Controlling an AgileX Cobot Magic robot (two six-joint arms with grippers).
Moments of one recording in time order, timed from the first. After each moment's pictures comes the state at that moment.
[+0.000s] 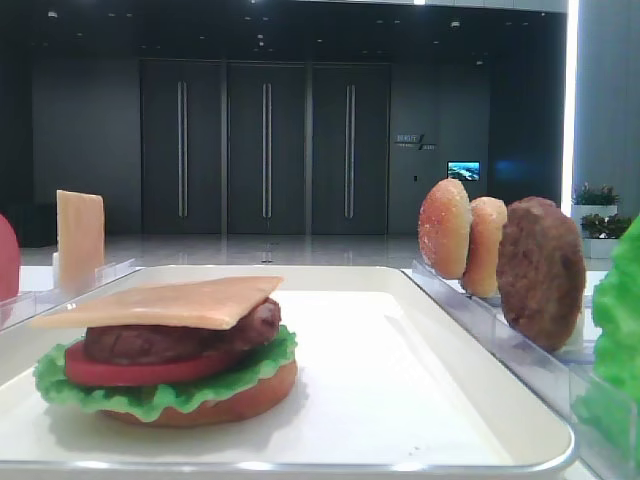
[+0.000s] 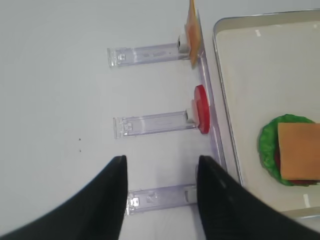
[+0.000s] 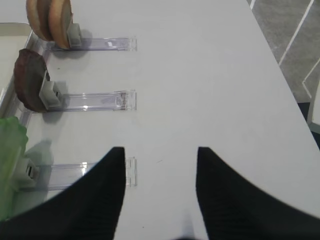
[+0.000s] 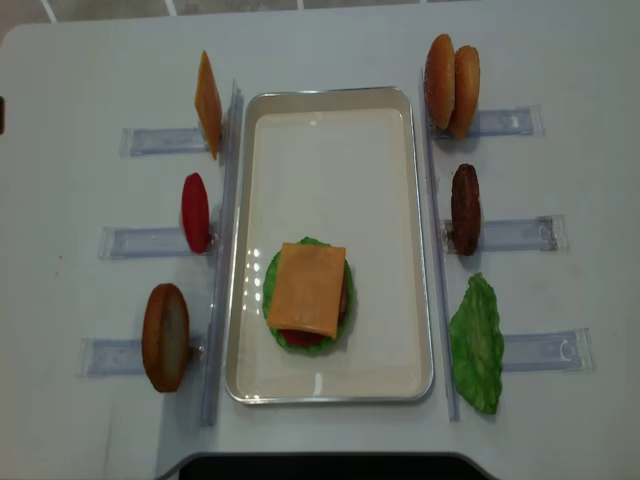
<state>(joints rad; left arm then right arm) -0.02 0.95 -1.21 -0.02 1.24 0.06 0.00 -0.01 -0.51 0.00 1.13 -0.04</state>
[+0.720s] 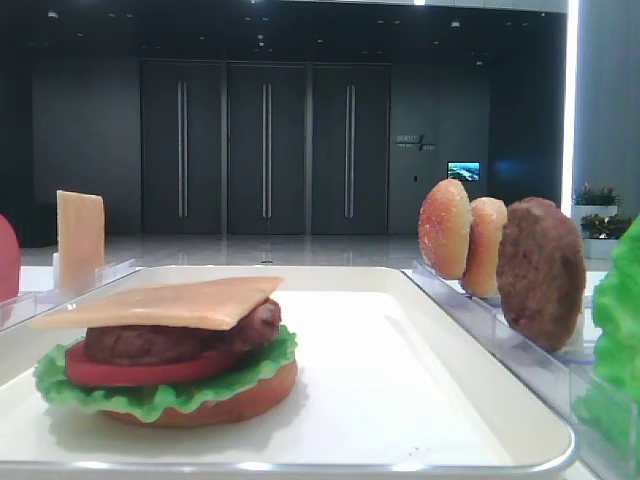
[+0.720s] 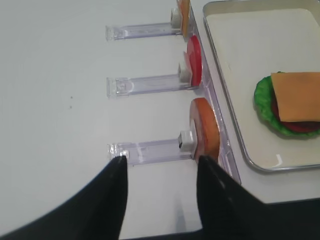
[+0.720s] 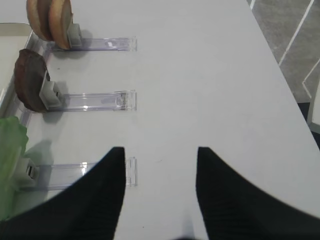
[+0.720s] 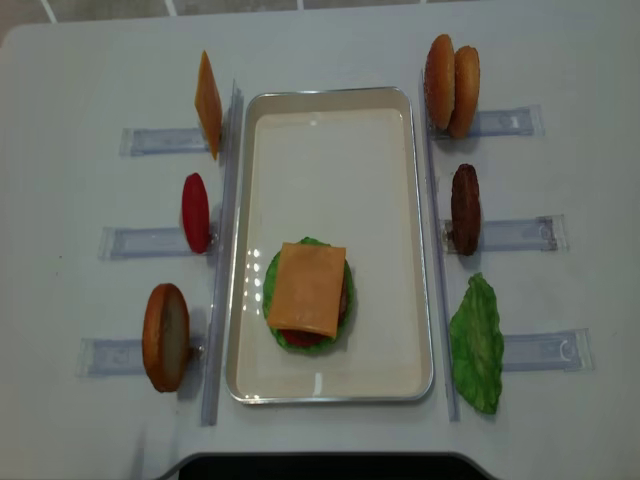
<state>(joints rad) -0.02 0.16 -0.70 -0.03 1.26 0.04 0.00 -0.01 -0.51 0.00 1.13 -0.04</state>
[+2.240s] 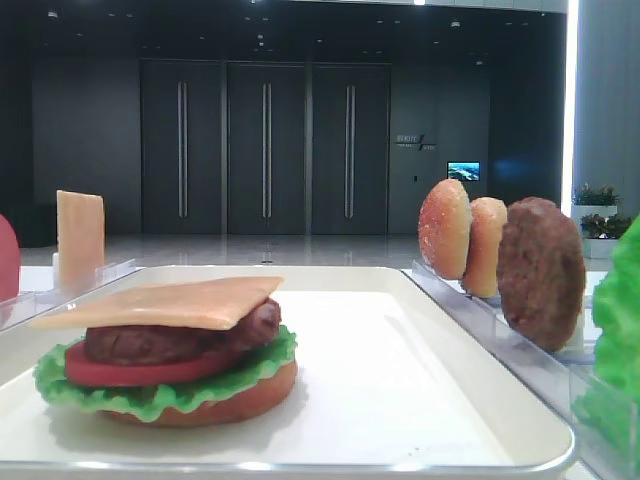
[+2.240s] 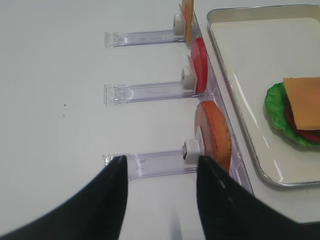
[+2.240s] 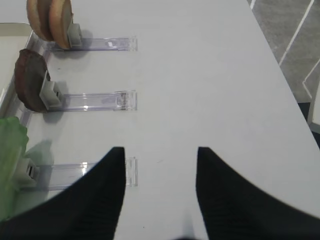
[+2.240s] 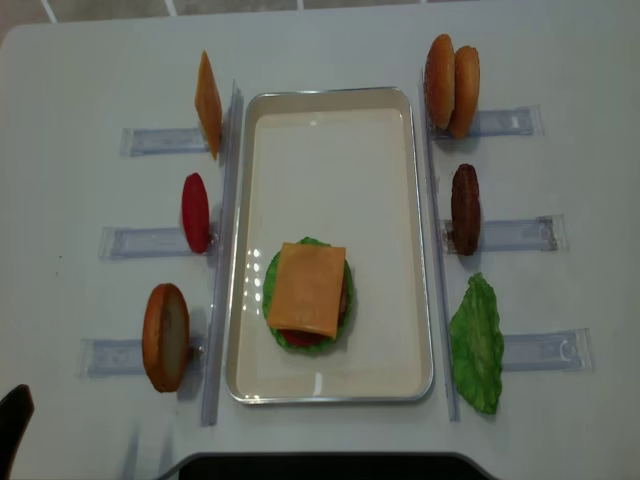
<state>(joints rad) -0.02 -0.02 -0.47 -0.03 1.11 0.04 0.00 -0.01 -0.51 0.00 1.13 -0.04</state>
